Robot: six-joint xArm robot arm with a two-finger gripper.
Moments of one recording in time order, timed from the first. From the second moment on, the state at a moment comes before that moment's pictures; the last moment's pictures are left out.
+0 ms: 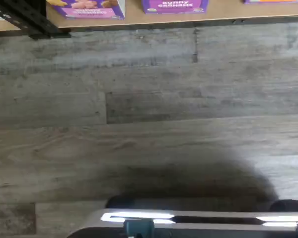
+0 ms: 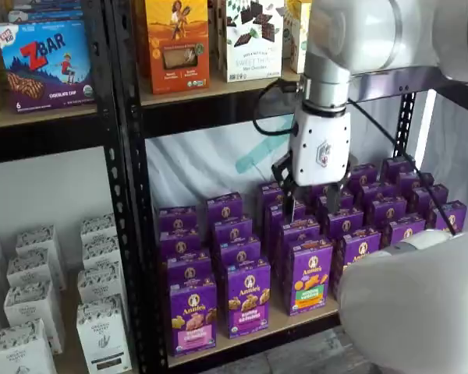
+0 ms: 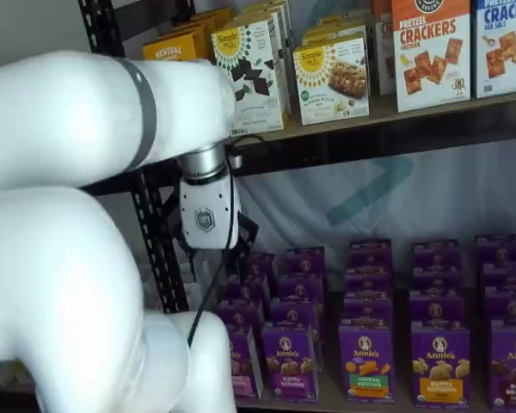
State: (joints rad) arm 0.14 -0.88 -0.44 0.07 1.33 0.14
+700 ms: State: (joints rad) arm 0.18 -0.73 -0.32 0.04 1.08 0.18
